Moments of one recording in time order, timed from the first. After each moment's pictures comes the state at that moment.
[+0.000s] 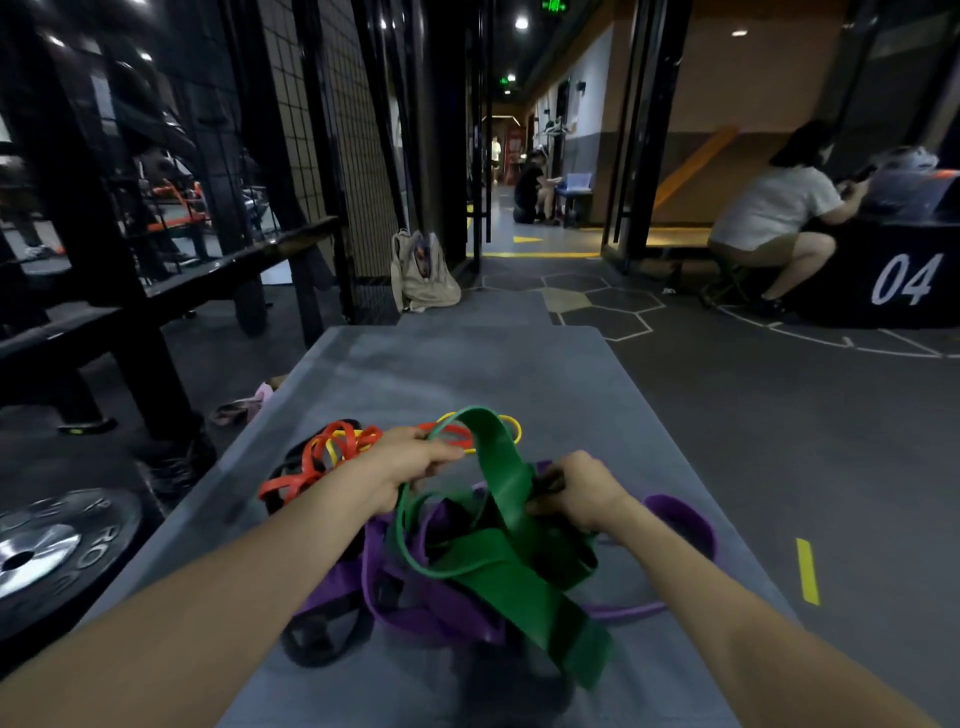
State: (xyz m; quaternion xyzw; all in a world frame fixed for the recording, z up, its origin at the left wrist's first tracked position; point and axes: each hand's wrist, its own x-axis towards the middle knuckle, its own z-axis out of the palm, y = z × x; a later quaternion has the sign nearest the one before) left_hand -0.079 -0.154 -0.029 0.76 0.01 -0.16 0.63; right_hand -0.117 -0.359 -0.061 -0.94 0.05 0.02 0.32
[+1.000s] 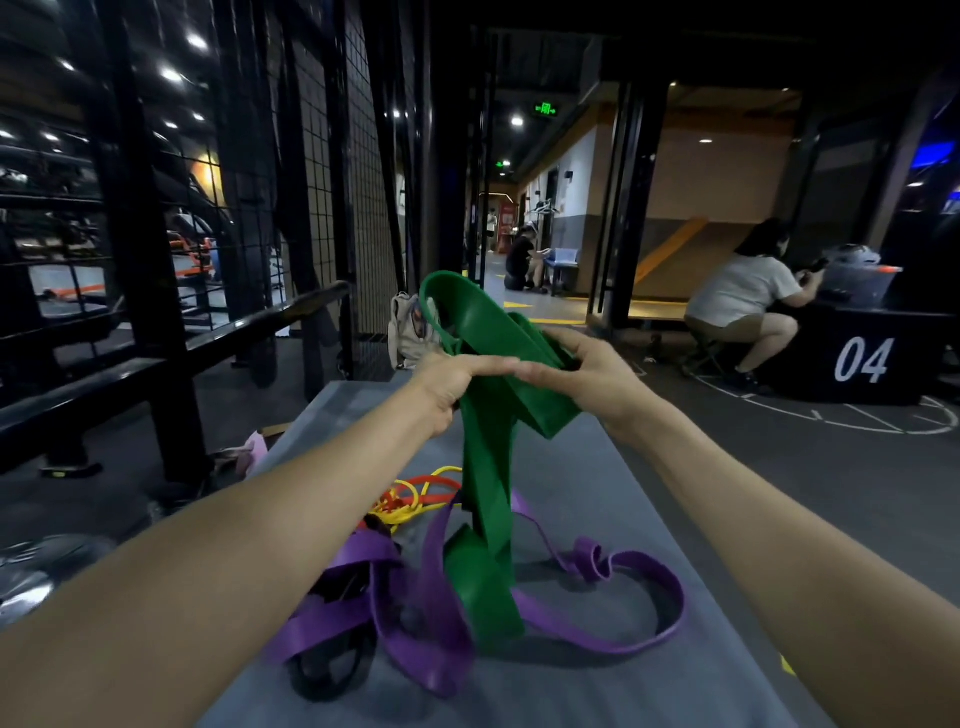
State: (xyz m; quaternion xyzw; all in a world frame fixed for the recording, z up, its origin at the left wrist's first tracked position) left_hand -0.101 -0.188 0.101 0.62 -0.14 -0.03 0.77; right_hand -0.162 -0.341 0.117 -0.81 -0.11 -0.13 0.56
